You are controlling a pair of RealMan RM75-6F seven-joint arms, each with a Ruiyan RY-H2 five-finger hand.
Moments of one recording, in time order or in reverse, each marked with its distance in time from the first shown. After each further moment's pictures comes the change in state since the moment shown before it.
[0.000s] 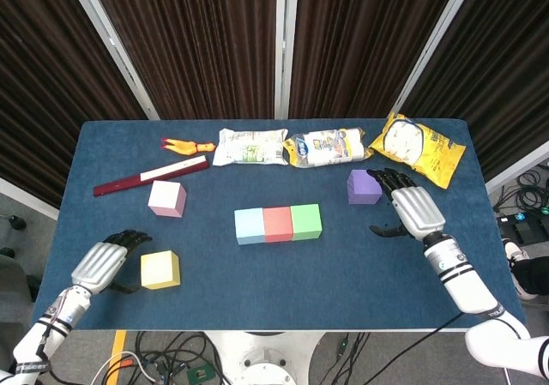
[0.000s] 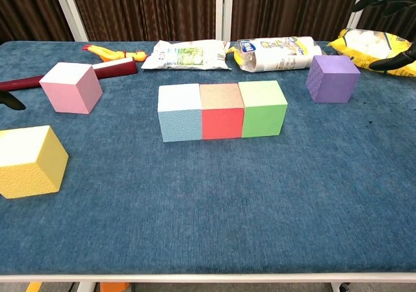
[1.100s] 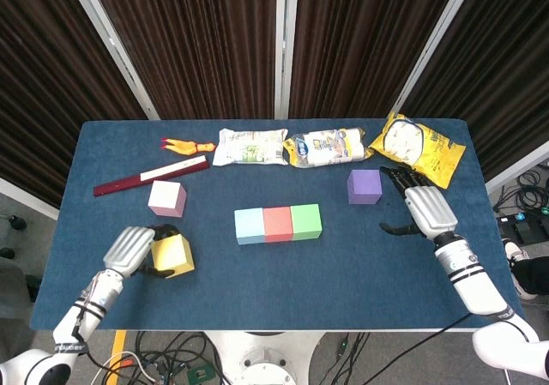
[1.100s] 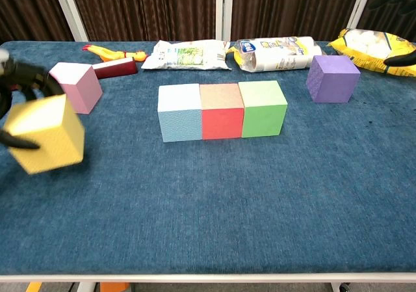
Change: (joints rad) left arm -0.080 -0.091 -0.133 -0.107 -0.135 -0.017 0.048; right arm -0.041 0.011 0.014 0.033 -0.019 0.028 0.076
